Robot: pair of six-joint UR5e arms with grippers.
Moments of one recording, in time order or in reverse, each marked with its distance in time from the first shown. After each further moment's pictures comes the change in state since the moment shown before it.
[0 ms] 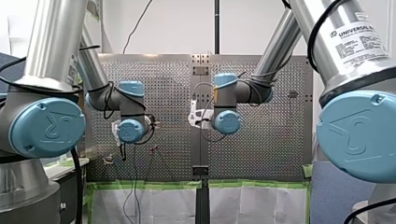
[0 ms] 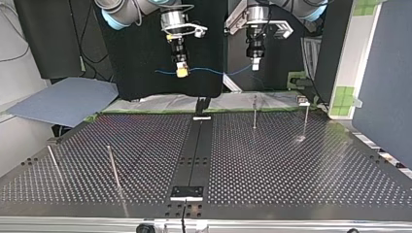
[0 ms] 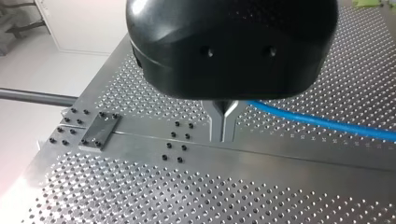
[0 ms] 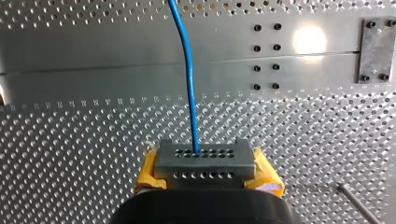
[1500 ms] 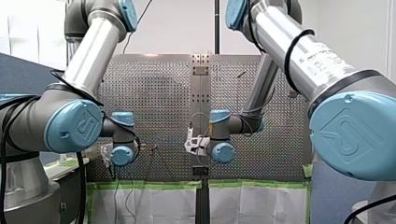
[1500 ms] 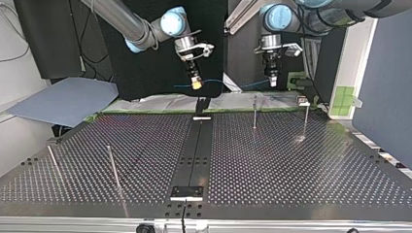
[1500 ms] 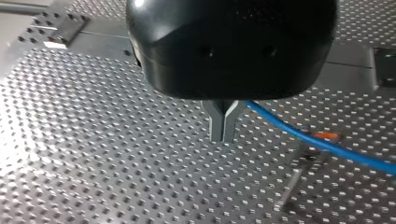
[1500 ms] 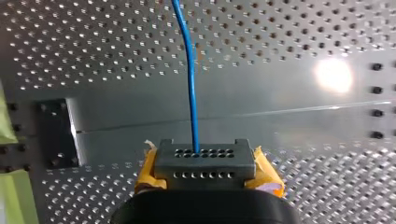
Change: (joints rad) left arm 0.316 -0.384 0.057 0.288 0.187 -0.060; right arm -0.054 0.354 -0.207 -0.105 -0.181 0.062
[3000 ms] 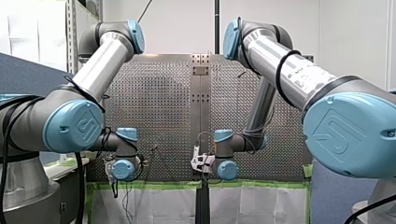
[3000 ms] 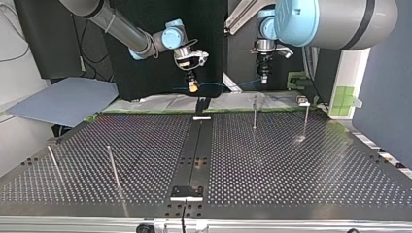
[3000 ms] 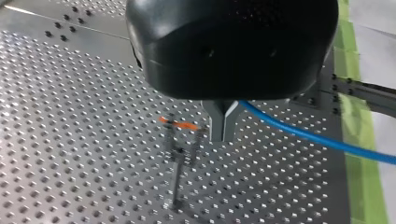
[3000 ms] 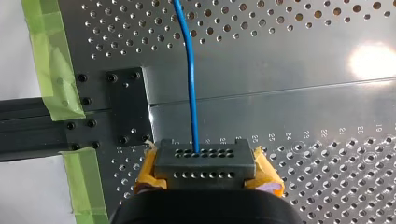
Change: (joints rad) left arm 0.002 -0.211 0.110 -0.056 0.077 -0.036; right arm -0.070 0.192 -0.118 0.008 -0.058 0.037
